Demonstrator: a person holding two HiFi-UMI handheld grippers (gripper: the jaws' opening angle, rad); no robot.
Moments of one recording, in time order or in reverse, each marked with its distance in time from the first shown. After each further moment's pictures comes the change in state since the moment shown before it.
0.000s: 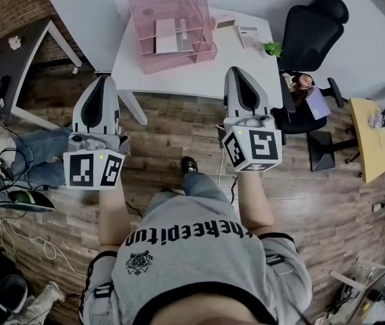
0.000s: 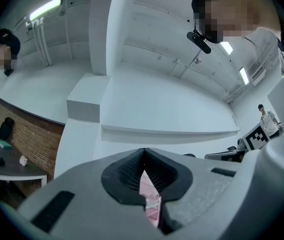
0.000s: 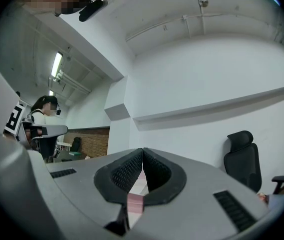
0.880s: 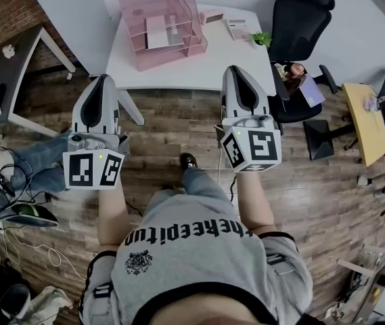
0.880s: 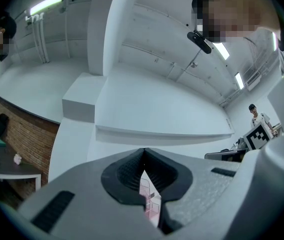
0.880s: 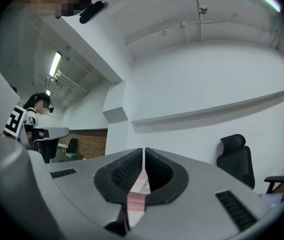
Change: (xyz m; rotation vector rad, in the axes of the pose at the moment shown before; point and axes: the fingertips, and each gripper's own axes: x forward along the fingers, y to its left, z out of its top) left arm -0.025 -0.022 0.007 -0.015 -0.012 -0.061; right arm -0.048 0.009 0.011 -0.006 -0.029 -0.050
